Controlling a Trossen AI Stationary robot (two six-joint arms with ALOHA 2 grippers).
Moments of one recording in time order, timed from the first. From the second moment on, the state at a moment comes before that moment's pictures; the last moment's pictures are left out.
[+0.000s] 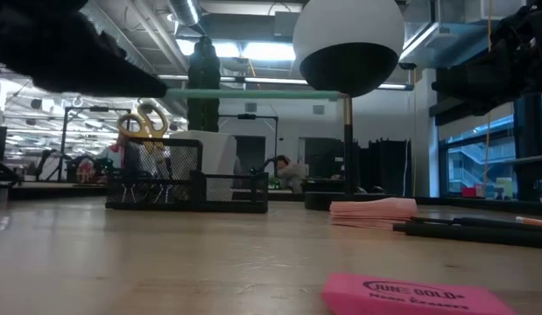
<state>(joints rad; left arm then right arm) -0.70 1.52 0.47 0.61 -0.88 -0.17 0.29 0.01 0.04 -0.03 0.56 0.10</state>
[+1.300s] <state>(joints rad) -0.21 1.17 1.25 -1.35 -0.39 -0.54 0.29 0.01 0.04 -0.03 0.56 0.09</state>
